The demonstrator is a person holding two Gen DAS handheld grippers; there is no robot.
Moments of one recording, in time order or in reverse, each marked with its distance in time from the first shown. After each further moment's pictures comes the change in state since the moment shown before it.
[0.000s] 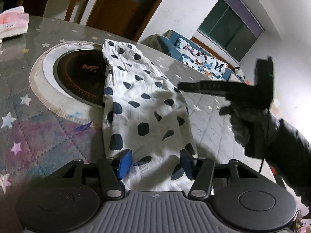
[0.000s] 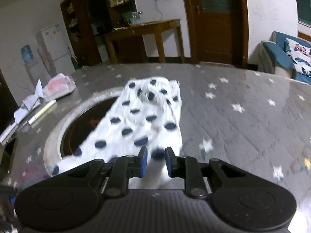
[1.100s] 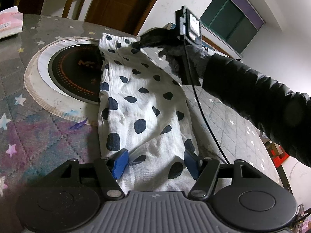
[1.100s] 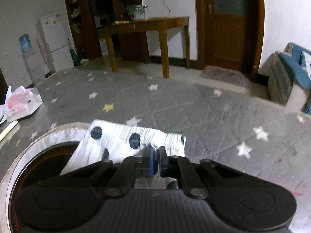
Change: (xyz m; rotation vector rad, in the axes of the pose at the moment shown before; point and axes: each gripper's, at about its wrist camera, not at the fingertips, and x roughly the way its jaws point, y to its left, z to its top) left arm 0.009 -0.007 0.002 0.019 0.048 0.016; right arm 0.161 -0.021 0.108 -0.084 -0.005 -0.019
